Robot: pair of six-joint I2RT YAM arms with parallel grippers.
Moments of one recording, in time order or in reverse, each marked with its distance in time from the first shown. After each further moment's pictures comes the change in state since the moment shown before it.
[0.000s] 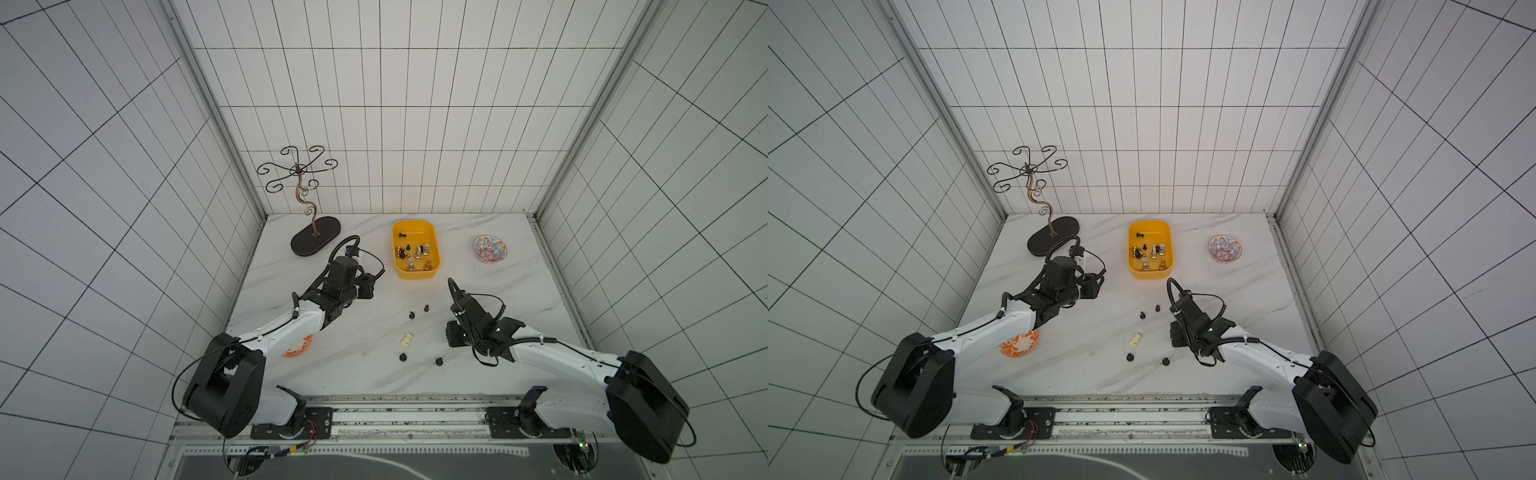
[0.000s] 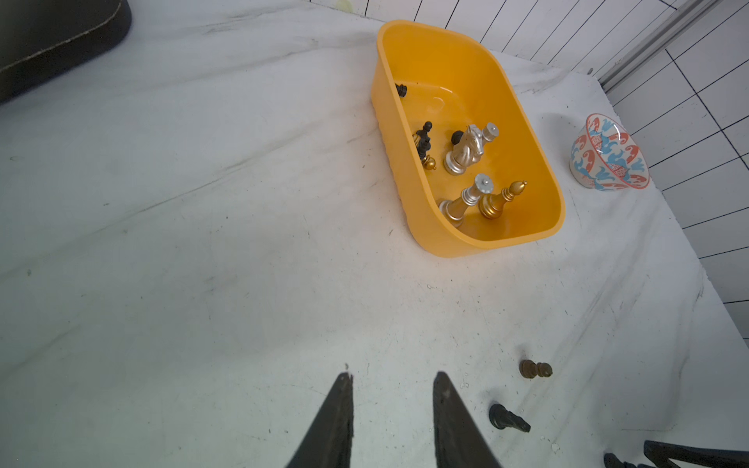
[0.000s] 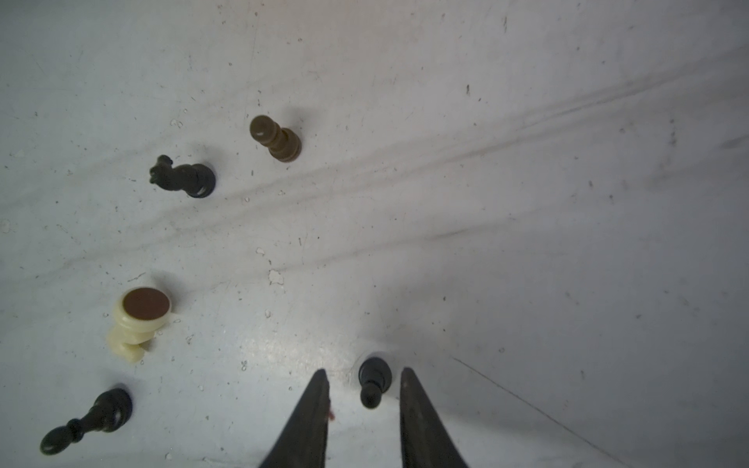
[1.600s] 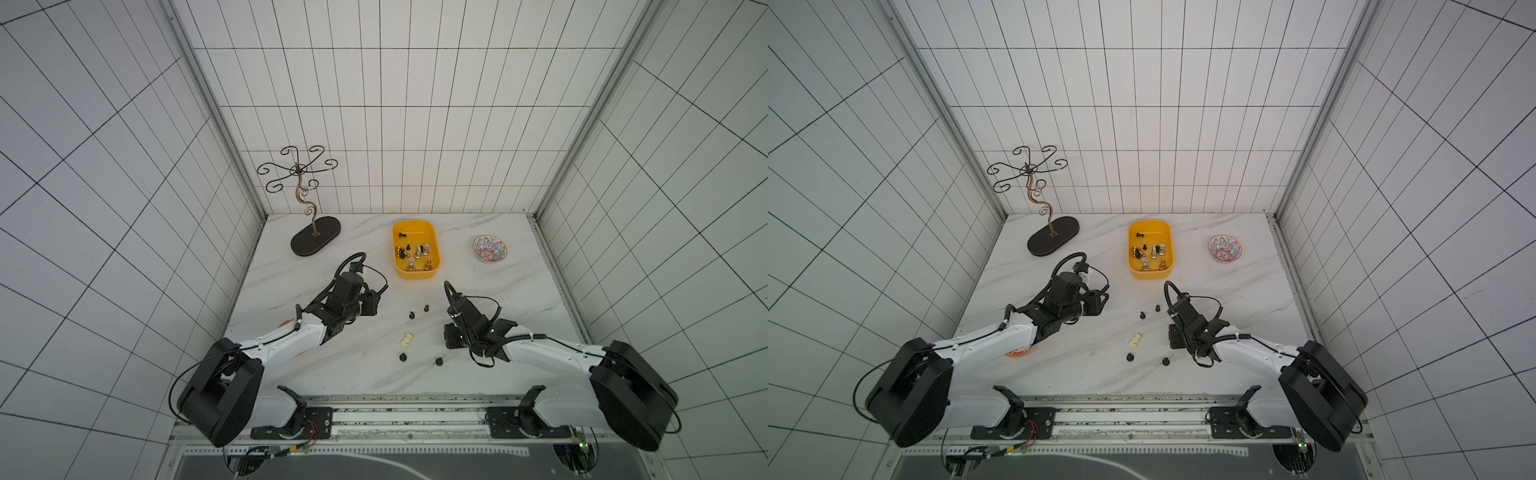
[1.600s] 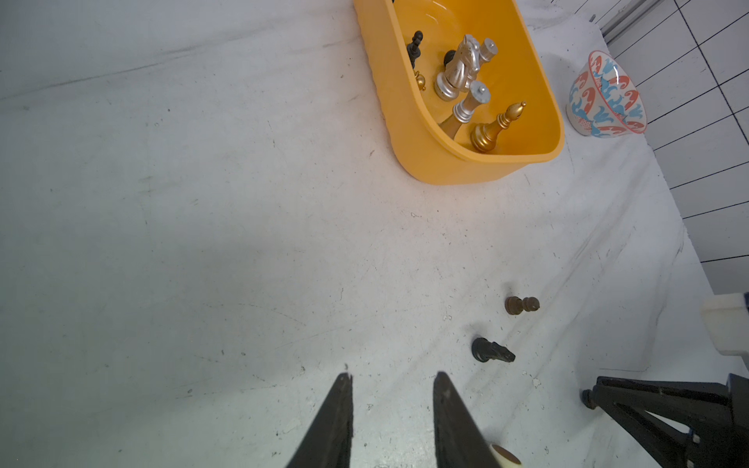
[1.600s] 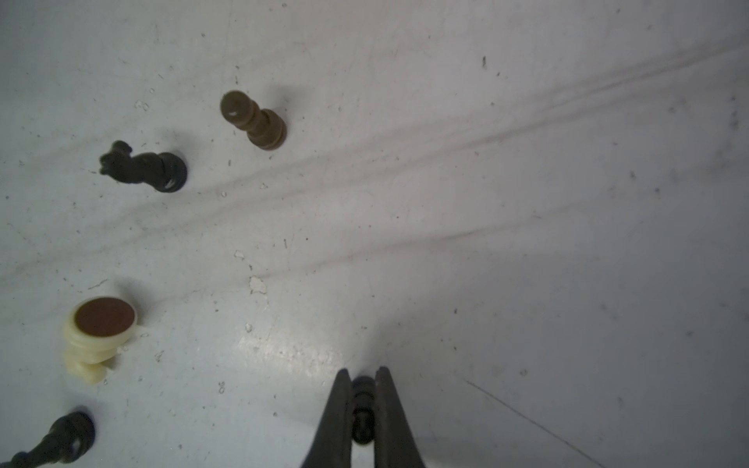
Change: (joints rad) left arm -0.071 -0.037 -0.108 0.019 0.009 -0.090; right arm 0.006 0.054 -0.026 0.075 0.001 0.003
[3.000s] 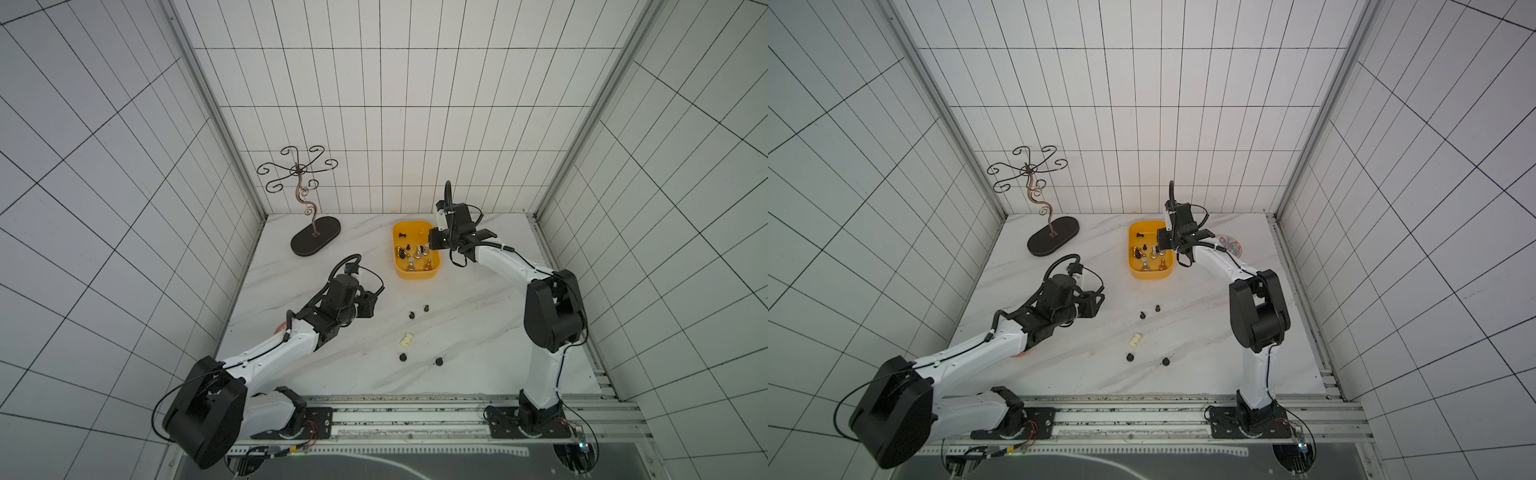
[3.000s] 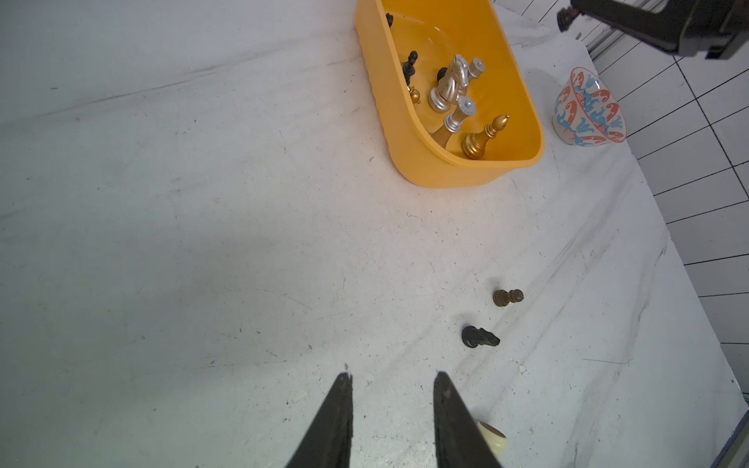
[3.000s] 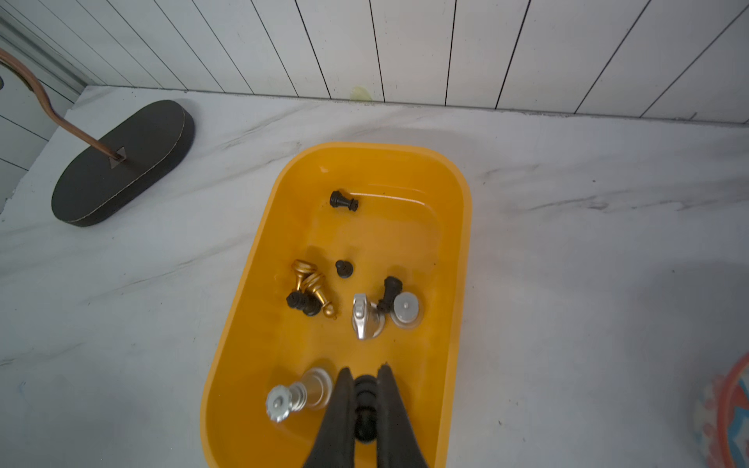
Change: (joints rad) left arm -0.008 -0.111 -0.021 -0.068 -0.015 -0.010; right arm -0.355 0.713 1.089 -0.019 -0.191 -0.393
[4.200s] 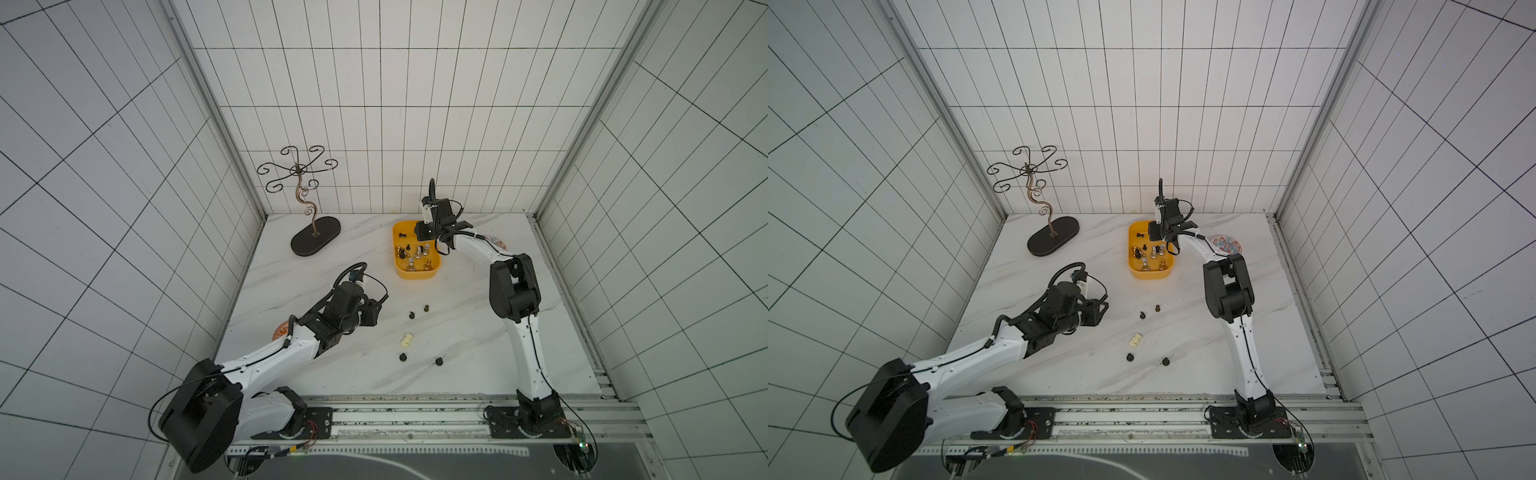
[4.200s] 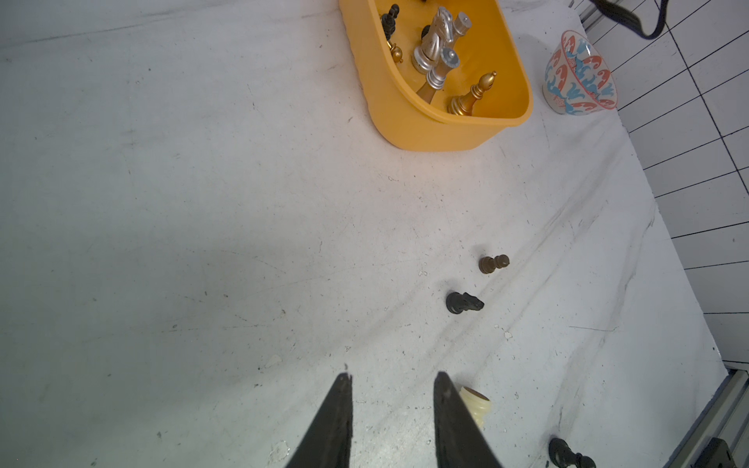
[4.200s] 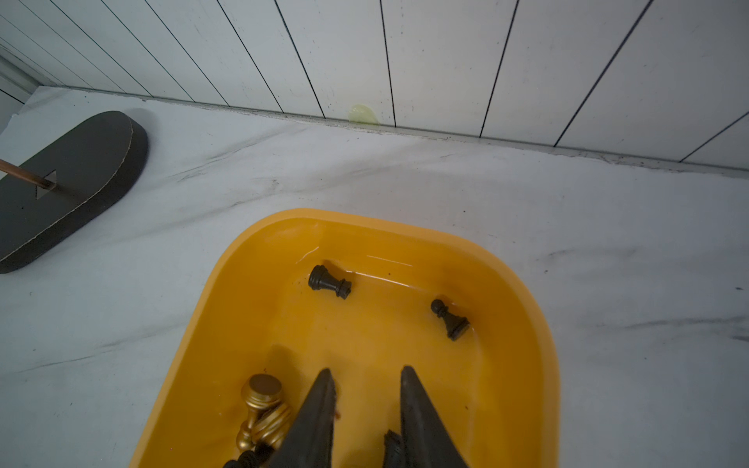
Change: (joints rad) left arm -0.065 -0.024 -0.032 -0.008 -0.008 -0.037; right arm -0.013 0.357 0.357 -0.002 -0.040 -0.029
